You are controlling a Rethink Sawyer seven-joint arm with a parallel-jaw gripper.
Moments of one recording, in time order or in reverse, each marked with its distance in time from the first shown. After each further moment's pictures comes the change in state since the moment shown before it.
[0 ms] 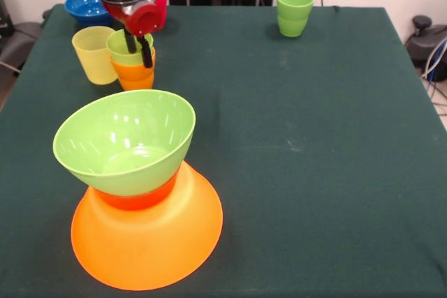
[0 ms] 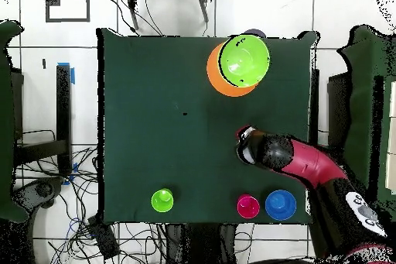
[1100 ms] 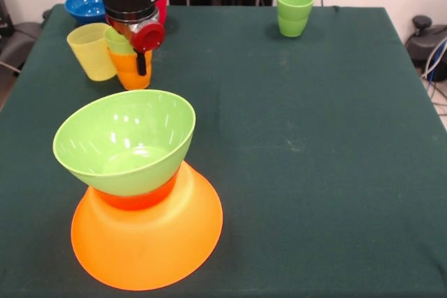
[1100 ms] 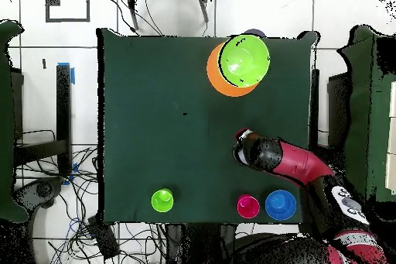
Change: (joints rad) arm 0.081 0.067 -0.102 -0.037 0.002 -0.074 0.000
